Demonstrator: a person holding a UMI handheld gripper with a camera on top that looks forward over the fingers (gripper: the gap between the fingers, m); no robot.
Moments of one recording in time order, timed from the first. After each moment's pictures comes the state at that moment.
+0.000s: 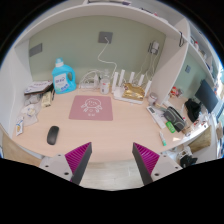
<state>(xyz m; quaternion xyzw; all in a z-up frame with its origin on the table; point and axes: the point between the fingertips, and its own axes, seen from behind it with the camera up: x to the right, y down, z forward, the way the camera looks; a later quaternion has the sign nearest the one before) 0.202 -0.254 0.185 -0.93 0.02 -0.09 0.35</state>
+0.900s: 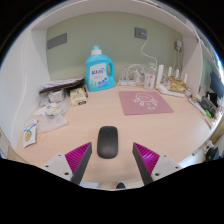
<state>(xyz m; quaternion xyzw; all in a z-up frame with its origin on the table) -0.064 -0.183 0.022 -0.90 0.03 -0.01 0.43</state>
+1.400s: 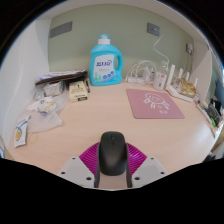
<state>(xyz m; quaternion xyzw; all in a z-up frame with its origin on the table) -0.079 -0.126 -0.017 -0.91 0.00 -0.03 0.41</state>
